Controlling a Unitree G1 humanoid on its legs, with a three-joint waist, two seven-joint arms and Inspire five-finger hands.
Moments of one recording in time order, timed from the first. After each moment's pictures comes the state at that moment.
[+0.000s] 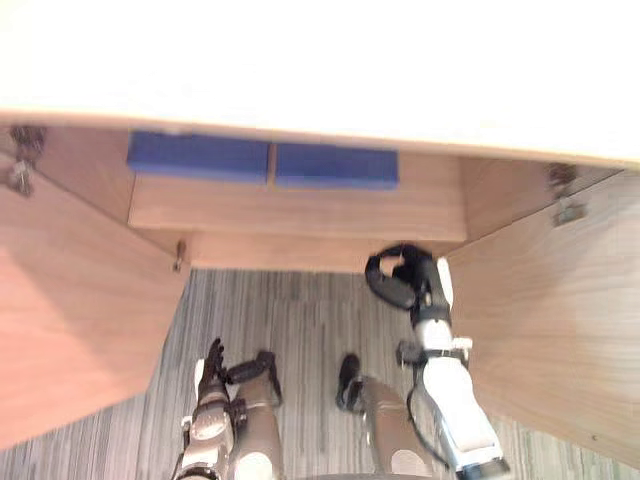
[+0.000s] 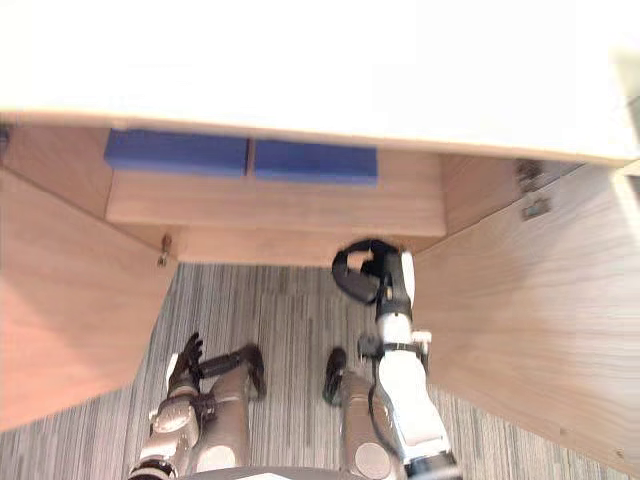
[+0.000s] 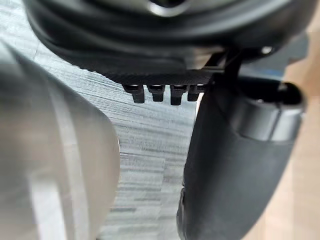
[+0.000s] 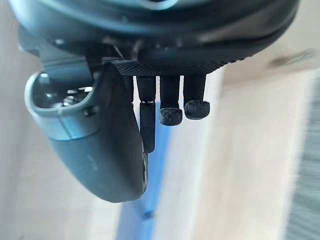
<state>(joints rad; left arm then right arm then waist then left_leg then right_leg) 0.03 0.09 0.13 0.89 -0.07 -0.13 0.17 0.15 -0.04 0.12 0.25 -0.03 -0.16 -0.19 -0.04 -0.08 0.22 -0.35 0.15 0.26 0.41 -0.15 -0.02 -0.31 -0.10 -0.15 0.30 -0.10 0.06</state>
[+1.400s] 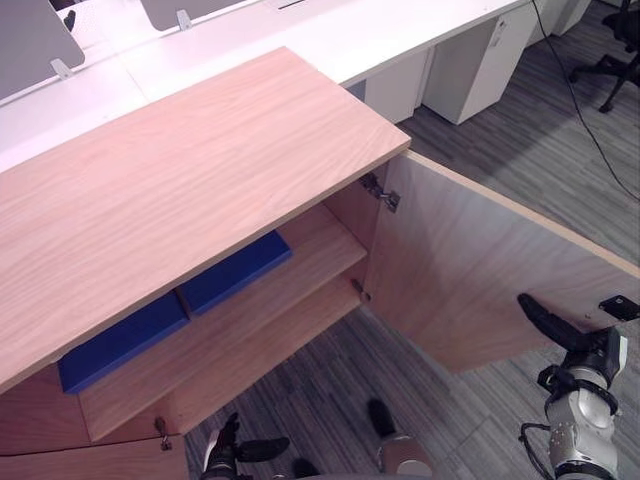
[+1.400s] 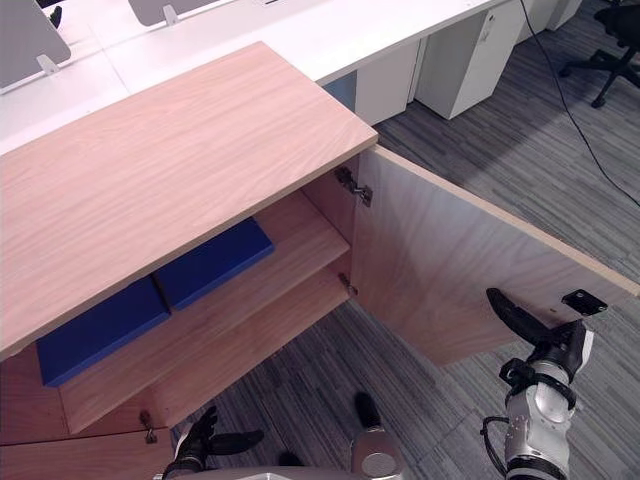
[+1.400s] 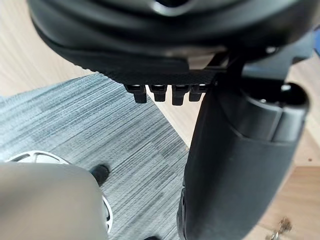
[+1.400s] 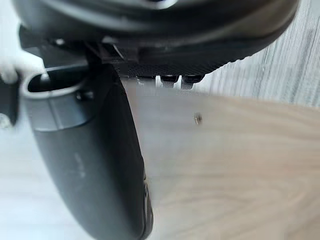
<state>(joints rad) 0.15 0.07 0.08 0.99 0.12 -0.14 0.11 0.03 -0.35 -0.43 0.47 0.43 -0.18 -0.15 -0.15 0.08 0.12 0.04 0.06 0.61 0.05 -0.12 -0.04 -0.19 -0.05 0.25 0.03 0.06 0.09</state>
